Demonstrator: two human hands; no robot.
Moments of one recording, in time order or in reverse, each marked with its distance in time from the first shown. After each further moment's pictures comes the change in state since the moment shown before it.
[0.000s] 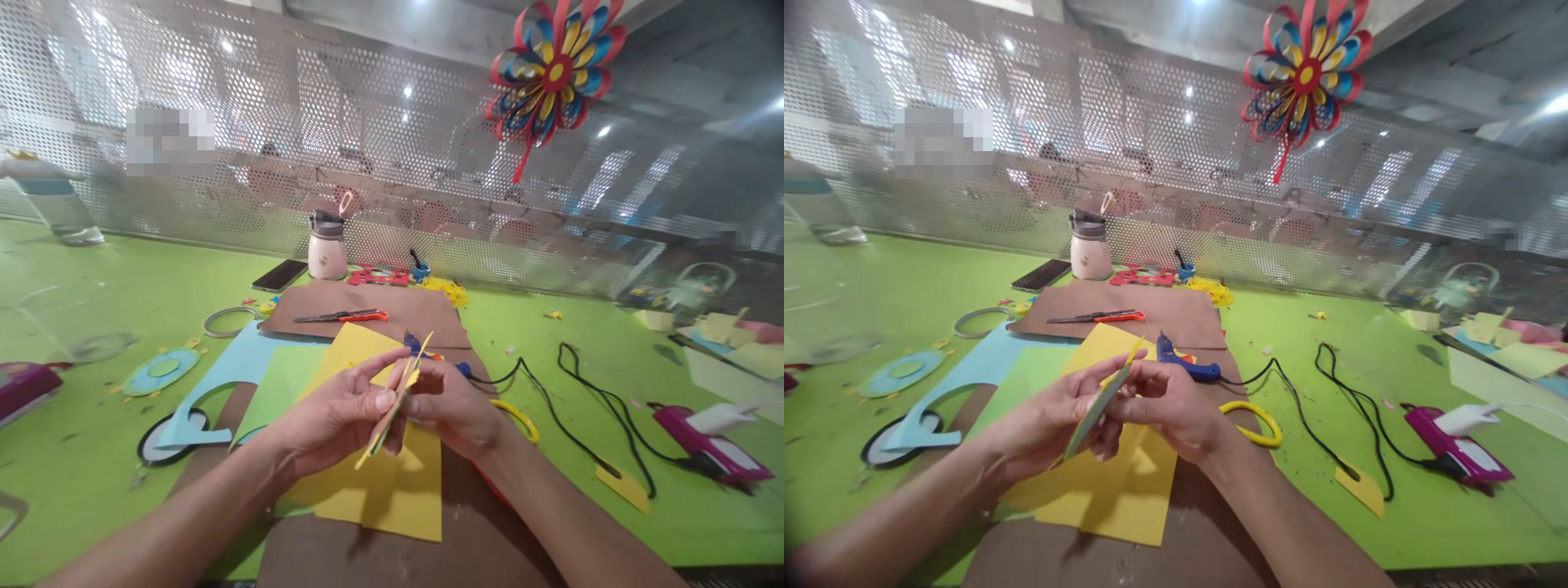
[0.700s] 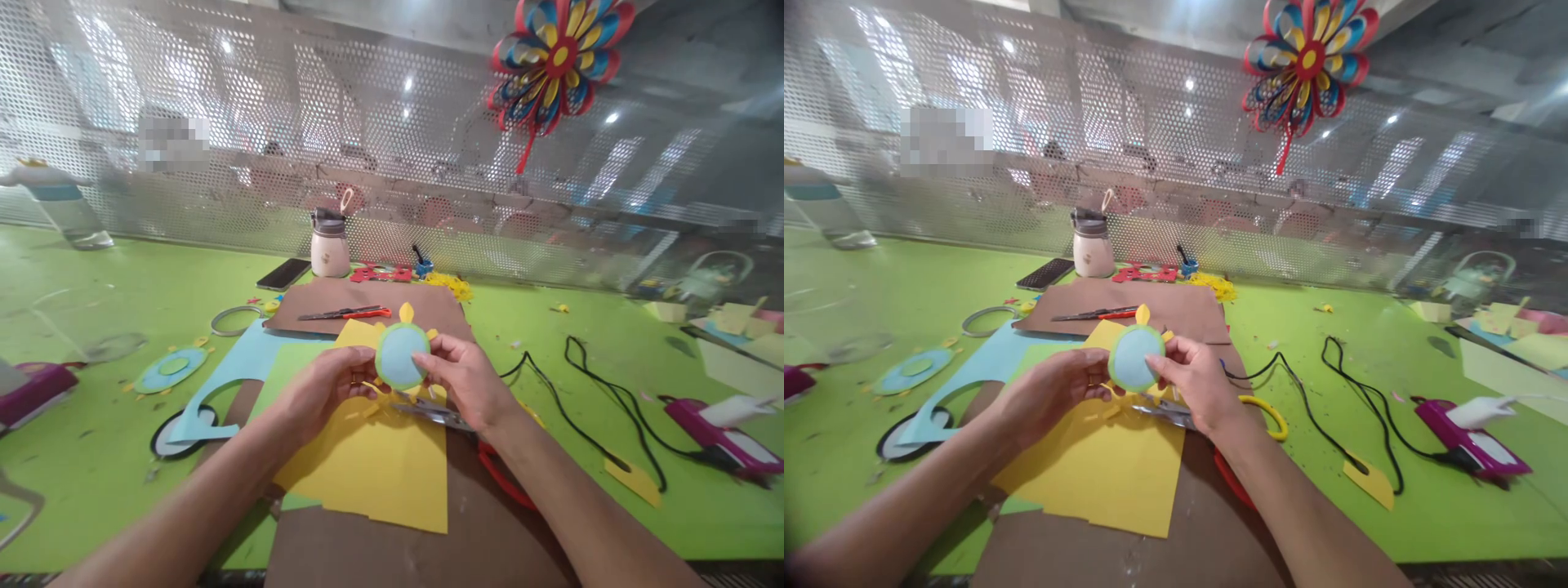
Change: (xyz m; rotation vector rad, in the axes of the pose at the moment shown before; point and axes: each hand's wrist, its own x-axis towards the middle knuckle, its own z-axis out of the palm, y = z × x) left_hand 0.004 0.012 -0.017 0.313 0.342 0.097; right_hand 0.011 0.005 -0.026 -0.166 0.488 -0.123
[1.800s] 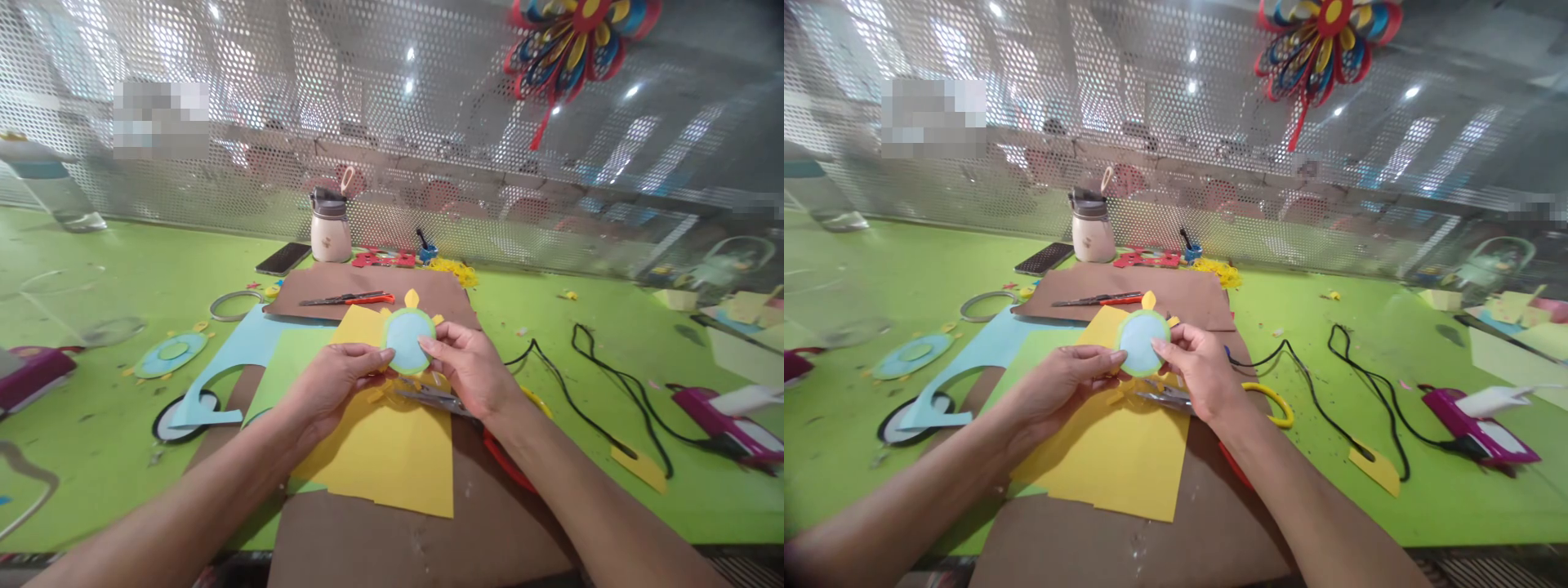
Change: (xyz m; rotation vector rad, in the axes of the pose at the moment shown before) left_hand 0.009 -0.012 0.009 -0.024 0.192 -0.106; right_hand 0.002 0.006 0.002 0.108 0.048 0.037
